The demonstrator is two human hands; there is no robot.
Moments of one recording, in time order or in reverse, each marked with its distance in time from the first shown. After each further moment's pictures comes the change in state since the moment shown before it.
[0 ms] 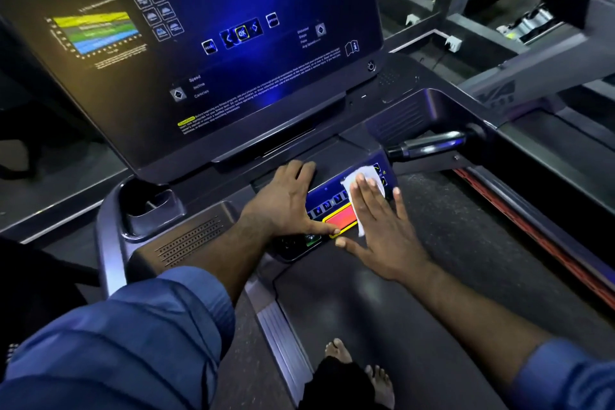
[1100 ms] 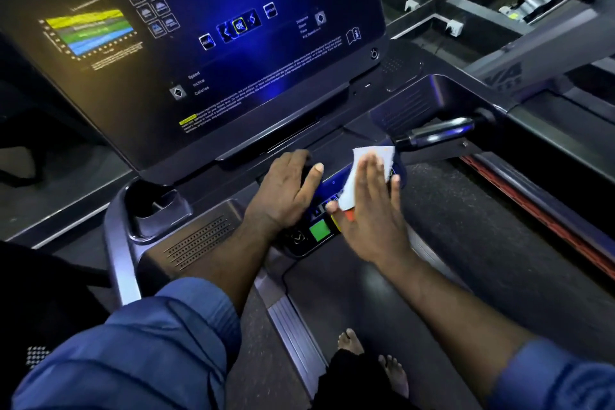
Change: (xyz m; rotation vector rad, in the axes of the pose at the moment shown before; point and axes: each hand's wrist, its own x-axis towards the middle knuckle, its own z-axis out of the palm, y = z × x) left_hand -0.006 -0.011 0.002 -0.346 0.273 -0.011; right_hand 0.029 -0.052 -0.002 0.199 0.126 0.299
